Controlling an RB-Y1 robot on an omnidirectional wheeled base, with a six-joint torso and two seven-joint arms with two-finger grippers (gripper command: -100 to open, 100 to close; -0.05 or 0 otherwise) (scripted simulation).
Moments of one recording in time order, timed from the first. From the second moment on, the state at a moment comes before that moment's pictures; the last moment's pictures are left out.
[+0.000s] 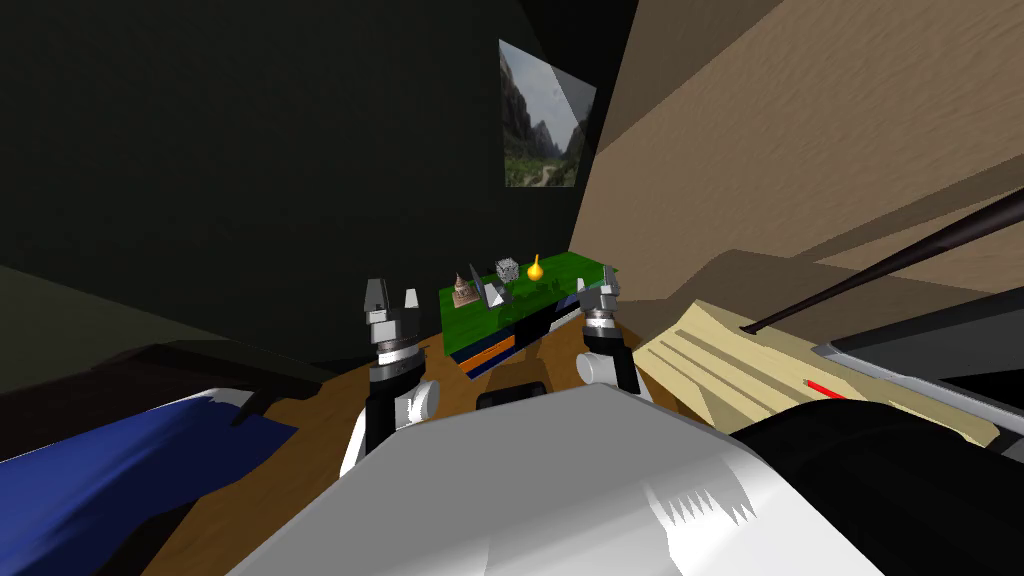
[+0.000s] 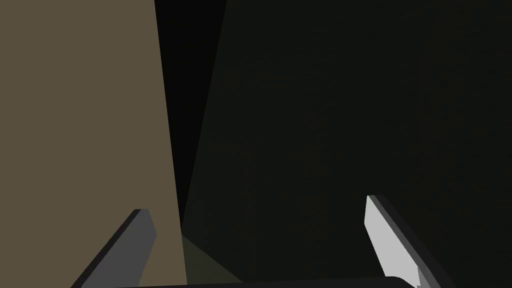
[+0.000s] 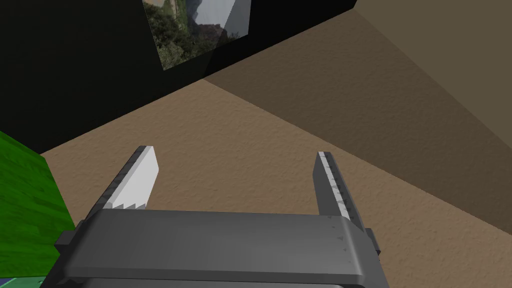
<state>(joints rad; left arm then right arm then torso) 0.46 -0.01 -0.07 -2.29 -0.09 -0.47 -0.05 0.50 0.05 -0.02 -2.28 -0.10 -0.36 -0.15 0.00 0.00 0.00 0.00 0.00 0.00</state>
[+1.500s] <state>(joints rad) 0.44 0.11 -0.05 -2.28 -0.09 -0.40 -0.06 0.50 0.05 -0.02 -2.28 -0.10 -0.36 -0.15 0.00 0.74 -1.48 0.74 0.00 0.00</state>
